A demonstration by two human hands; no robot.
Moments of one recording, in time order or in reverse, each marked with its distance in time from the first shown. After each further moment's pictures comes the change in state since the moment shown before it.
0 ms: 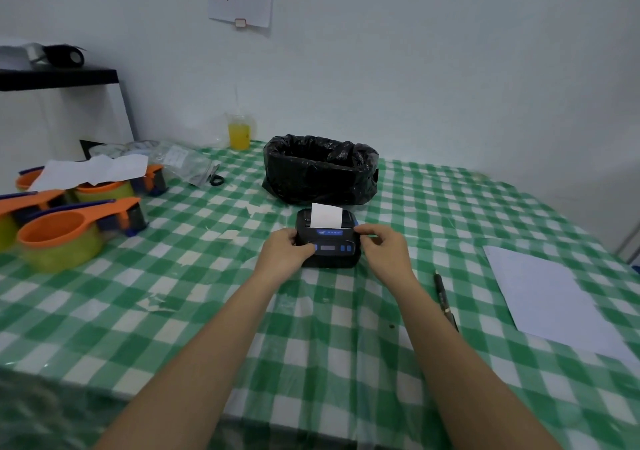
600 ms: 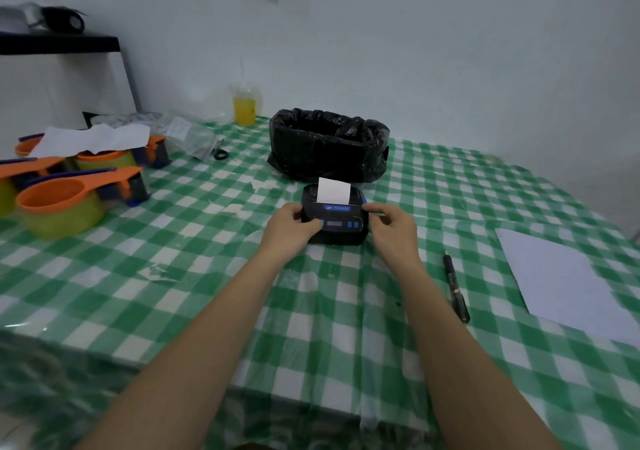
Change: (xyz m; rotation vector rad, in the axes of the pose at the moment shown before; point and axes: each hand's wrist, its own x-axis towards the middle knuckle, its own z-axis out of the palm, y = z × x) left_hand 0.000 -0.009 0.006 -0.036 0.070 0.006; right_hand 0.000 0.012 0.009 0.054 0.063 -0.012
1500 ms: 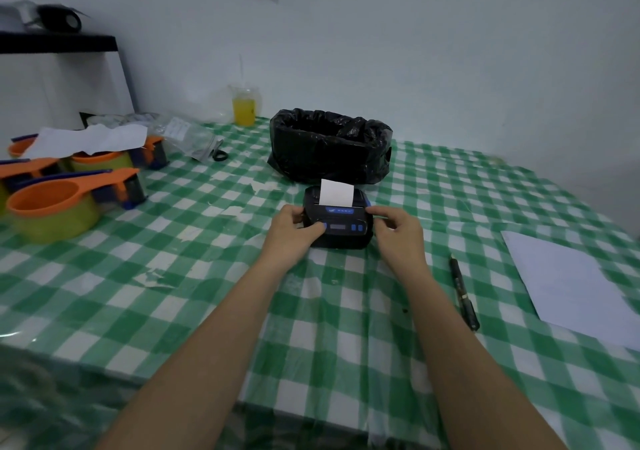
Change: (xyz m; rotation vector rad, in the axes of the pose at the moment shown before) left_hand 0.003 -0.007 0.002 -0.058 0.010 -0.008; right_hand 0.002 0.007 0.002 0.024 -0.004 -0.036
